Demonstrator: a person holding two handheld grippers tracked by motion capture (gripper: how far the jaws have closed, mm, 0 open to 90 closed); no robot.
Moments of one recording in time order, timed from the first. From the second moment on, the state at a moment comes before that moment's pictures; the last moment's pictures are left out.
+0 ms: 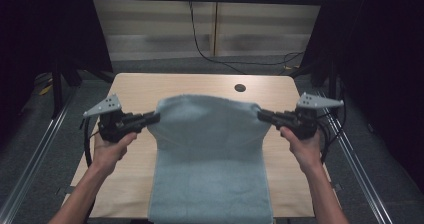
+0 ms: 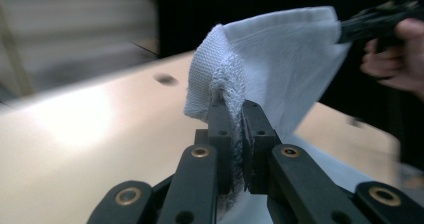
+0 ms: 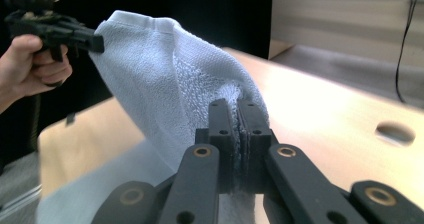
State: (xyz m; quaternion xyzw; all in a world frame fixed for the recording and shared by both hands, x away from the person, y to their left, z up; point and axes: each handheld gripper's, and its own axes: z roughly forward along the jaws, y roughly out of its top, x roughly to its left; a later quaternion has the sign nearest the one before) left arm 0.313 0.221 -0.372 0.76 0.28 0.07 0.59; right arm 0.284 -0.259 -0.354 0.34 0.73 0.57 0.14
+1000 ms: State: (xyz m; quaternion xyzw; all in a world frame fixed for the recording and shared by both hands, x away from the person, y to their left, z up) left arm 0.264 0.220 -0.505 0.84 0.34 0.00 0.43; right arm 0.214 -0.239 -0.498 0.41 0.82 0.39 0.05
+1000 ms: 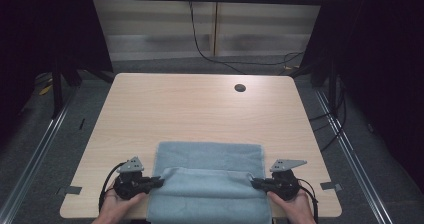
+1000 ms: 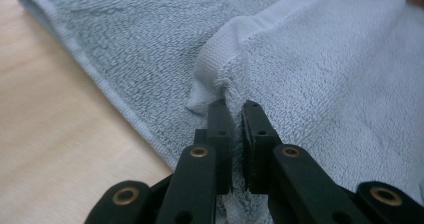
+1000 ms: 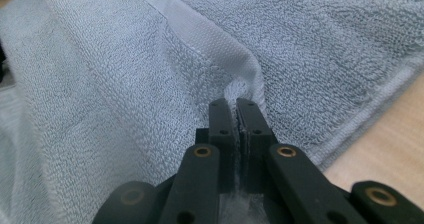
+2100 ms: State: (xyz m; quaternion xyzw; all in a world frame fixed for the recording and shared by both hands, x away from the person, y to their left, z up) left arm 0.417 0.214 -0.507 0.81 0.40 0.08 0.41; right arm 0.377 -0.216 -0.503 0.49 0.78 0.38 0.09
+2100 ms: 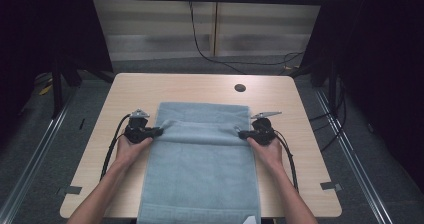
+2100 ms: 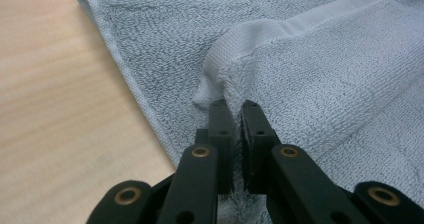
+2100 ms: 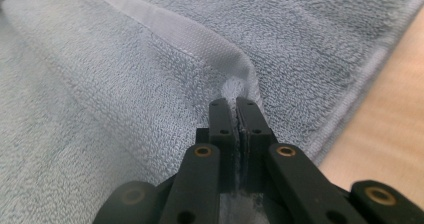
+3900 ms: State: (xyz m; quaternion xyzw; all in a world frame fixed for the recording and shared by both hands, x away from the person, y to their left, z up) left arm 0.251 0.245 -0.438 0.78 0.31 0.06 0.54; right arm 0.213 -0.232 -0.420 0.36 0.78 0.50 0.11
